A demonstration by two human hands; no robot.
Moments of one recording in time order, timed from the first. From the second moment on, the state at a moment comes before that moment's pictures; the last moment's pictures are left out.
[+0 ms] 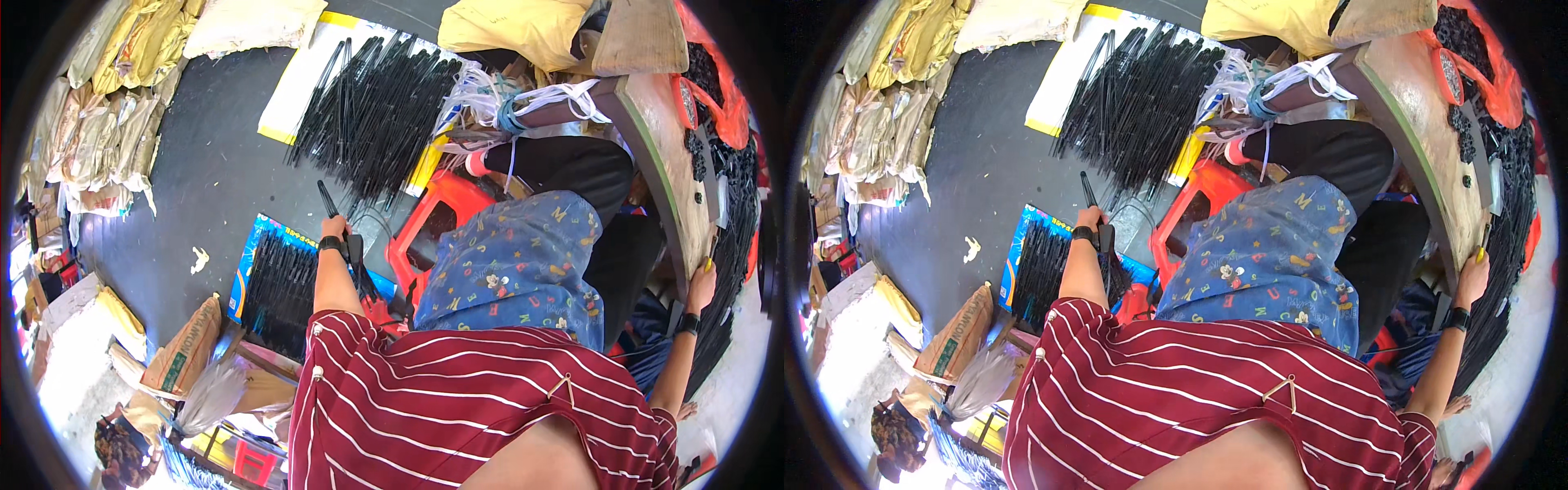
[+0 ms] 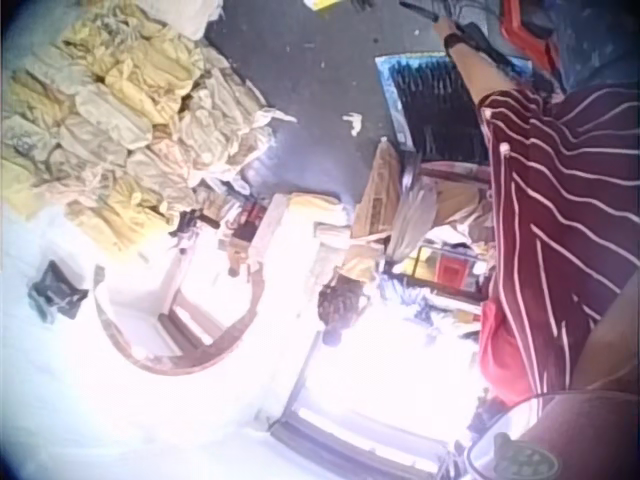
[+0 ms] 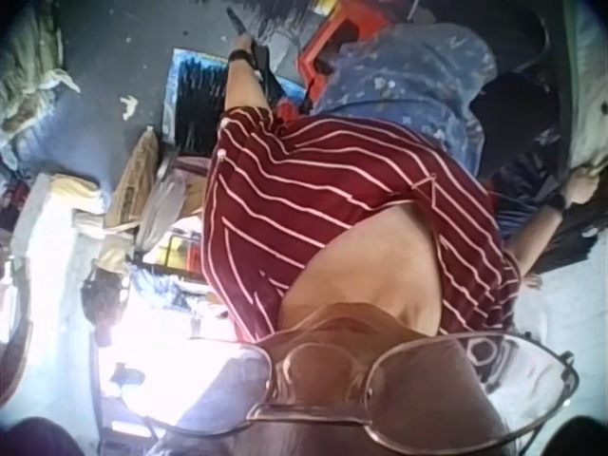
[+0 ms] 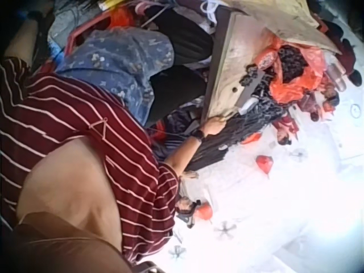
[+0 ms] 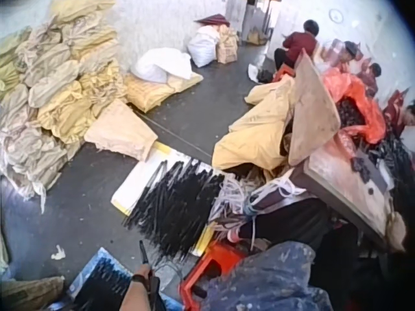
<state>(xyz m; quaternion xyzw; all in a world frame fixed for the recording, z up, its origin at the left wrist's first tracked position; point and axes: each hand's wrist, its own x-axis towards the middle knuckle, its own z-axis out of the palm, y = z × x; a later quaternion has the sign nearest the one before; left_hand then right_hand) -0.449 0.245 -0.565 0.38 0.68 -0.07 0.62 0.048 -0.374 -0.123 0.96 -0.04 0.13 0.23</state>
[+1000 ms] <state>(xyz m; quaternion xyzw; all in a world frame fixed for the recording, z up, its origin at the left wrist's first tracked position) -0.476 0.148 -0.589 0.28 0.66 -0.12 0.68 0.059 -0.384 -0.131 0.97 -0.03 0.14 0.22</state>
